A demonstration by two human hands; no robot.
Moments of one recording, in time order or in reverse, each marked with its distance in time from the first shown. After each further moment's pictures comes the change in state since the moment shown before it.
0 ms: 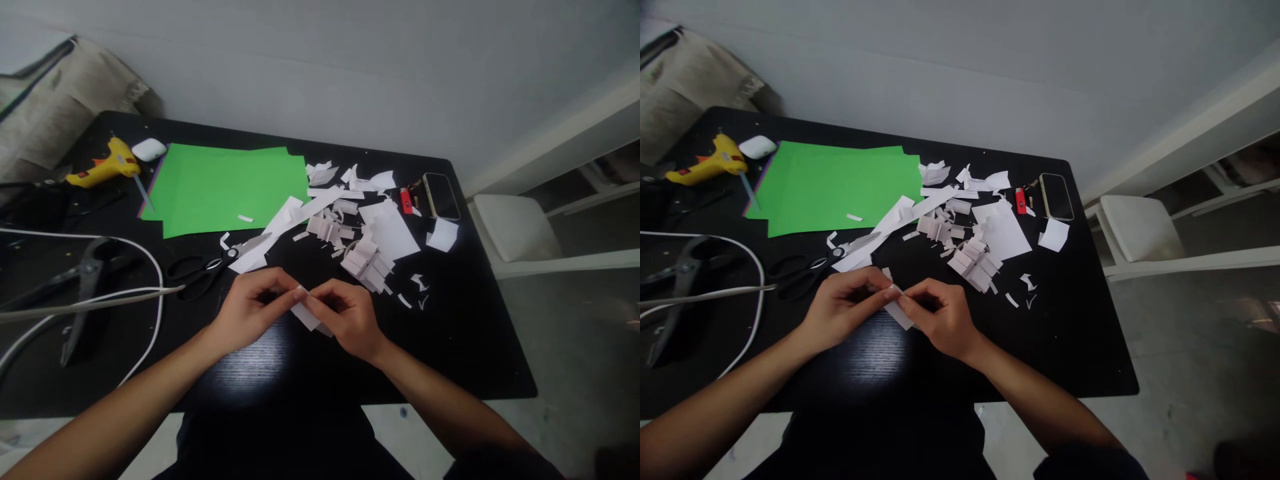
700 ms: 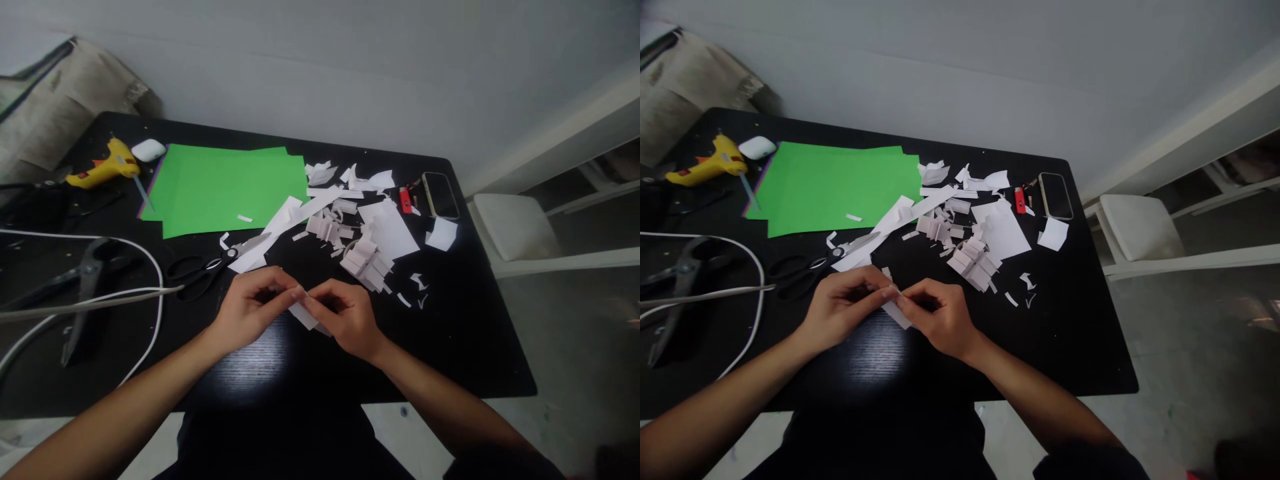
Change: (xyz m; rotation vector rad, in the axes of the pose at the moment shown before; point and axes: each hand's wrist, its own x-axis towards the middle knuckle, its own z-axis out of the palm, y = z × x) left_hand -0.002 0.000 0.001 -0.077 0.032 -0.028; right_hand 0.000 0.001 0.000 -0.026 -0.015 -0.024
